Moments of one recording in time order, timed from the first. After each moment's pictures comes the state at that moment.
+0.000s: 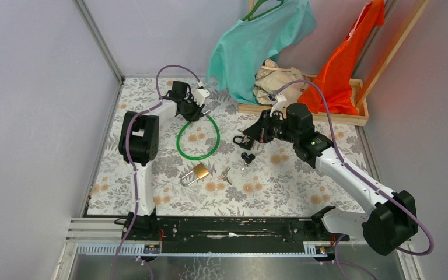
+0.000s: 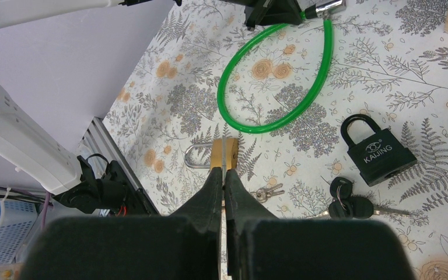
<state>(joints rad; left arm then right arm) -0.15 2.15 1.50 -0.27 0.40 0.58 0.52 1.18 0.91 -0.07 -0.43 0.47</state>
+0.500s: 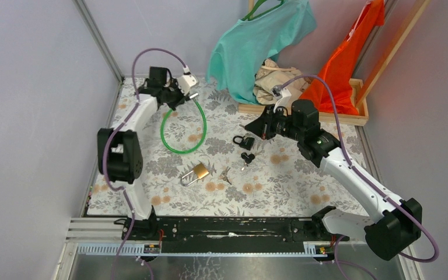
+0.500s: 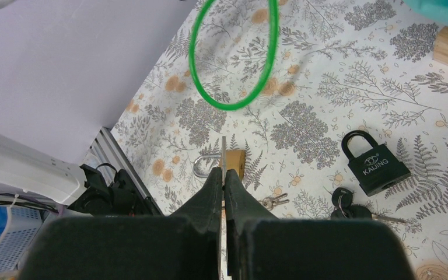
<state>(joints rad) -0.07 1.83 1.52 -0.46 0.44 0.79 0.52 1.15 0.98 -0.14 -0.42 0.47</state>
